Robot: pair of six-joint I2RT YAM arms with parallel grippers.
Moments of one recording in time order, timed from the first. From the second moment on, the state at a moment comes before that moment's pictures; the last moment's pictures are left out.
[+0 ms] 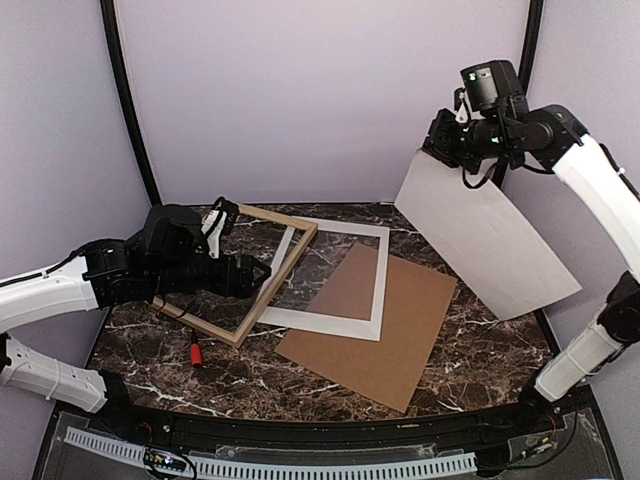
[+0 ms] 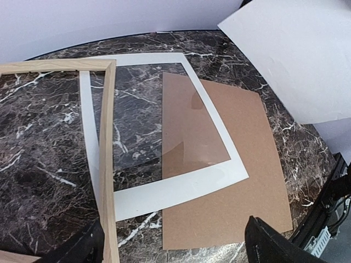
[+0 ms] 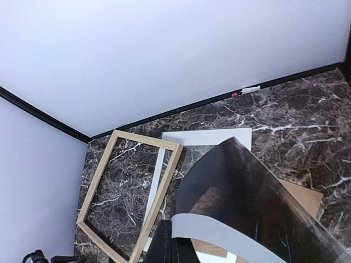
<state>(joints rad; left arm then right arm) -0.89 1.12 0.91 -0.37 -0.15 -0.44 0.67 1.47 1.88 -0.94 0.25 0.77</state>
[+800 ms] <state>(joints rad) -0.89 0.75 0.91 -0.73 -0.45 -0.48 1.08 1.53 1.41 -0.50 -0.26 0.79</state>
